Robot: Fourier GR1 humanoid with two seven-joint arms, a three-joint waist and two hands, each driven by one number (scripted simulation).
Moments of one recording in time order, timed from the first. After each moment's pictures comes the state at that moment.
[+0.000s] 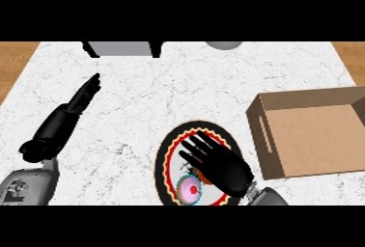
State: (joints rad) left arm -0.19 0.26 0.02 -1.56 -0.12 -0.23 -0.08; right arm -0.18 -0.14 0.57 -1.50 1.50 0.15 -0.29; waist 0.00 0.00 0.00
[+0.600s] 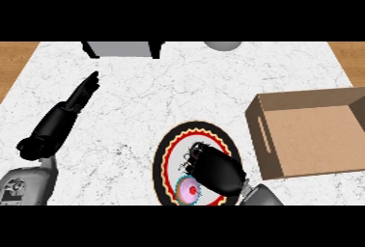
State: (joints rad) left arm -0.21 0.25 0.04 -1.57 -0.13 -0.25 -0.06; right arm -0.21 -0.11 0.59 -1.41 1.54 -0.08 -0.44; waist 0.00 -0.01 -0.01
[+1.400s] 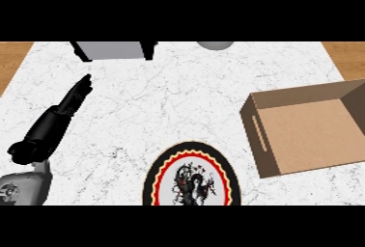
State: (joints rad) left arm -0.17 0.26 0.07 -1.58 -0.13 -0.25 -0.06; right arm 0.34 -0.61 0.63 -2.00 1.21 -0.15 -0.85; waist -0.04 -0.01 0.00
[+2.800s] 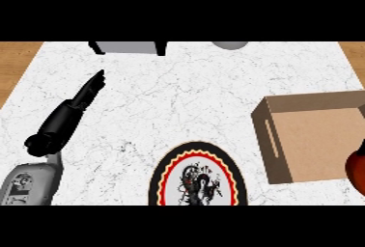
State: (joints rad) left arm -0.23 0.23 0.04 -1.54 -0.15 -0.27 -0.08; right arm 0.05 -0.88 -0.11 -1.99 0.22 0.21 -0.38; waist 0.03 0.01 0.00
